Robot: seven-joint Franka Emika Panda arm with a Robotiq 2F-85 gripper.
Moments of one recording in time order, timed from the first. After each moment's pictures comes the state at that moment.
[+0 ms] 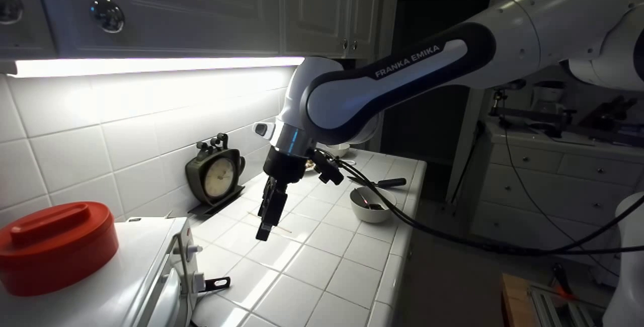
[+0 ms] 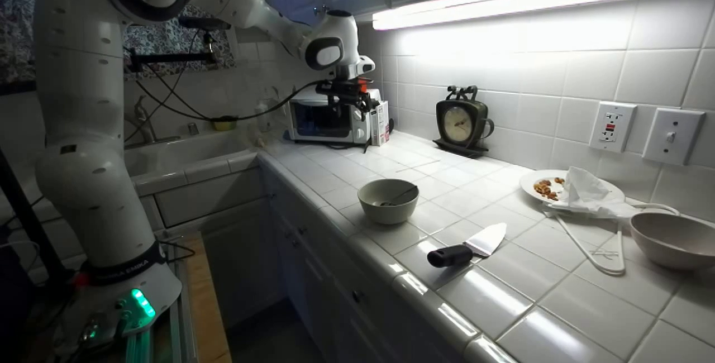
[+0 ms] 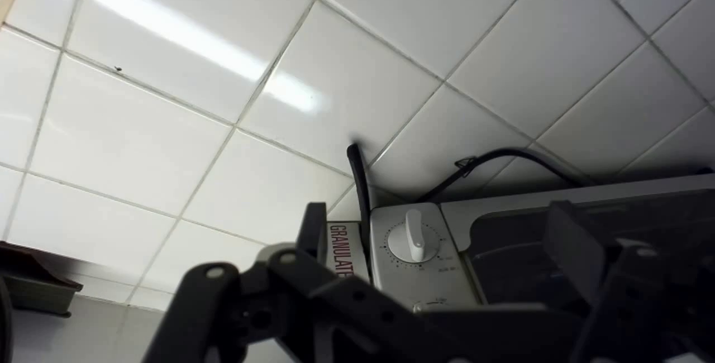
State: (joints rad) arm 0.09 0.28 0.11 -1.81 0.31 2.37 -0.59
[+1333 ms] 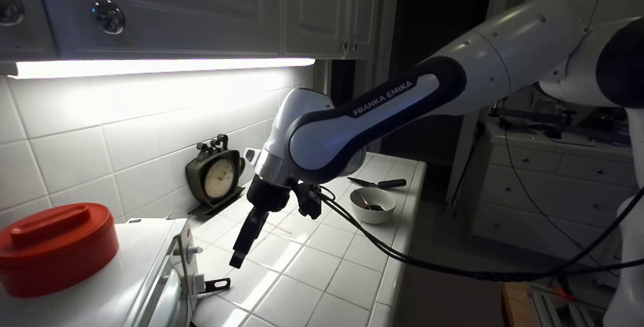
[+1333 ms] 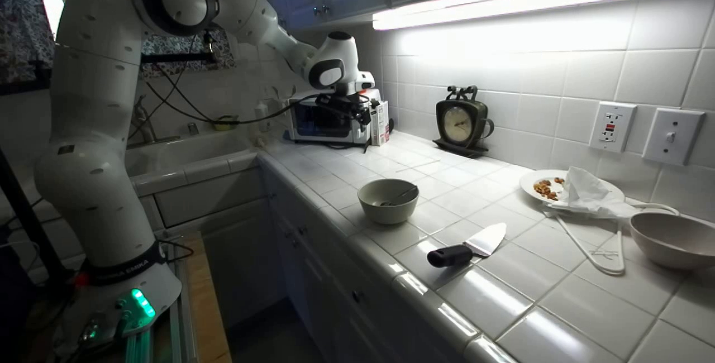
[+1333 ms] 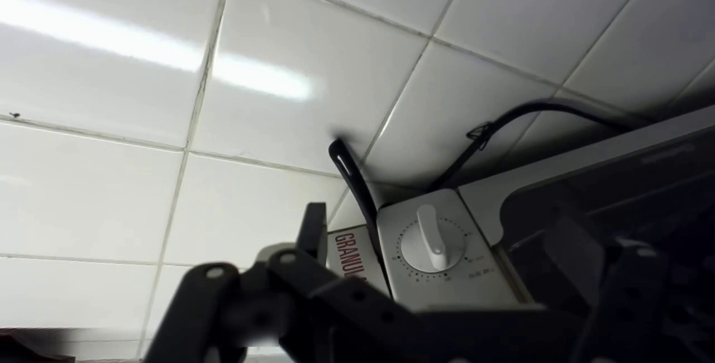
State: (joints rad) arm 0.07 0.40 0.20 -1.78 0.32 2.52 -0.38
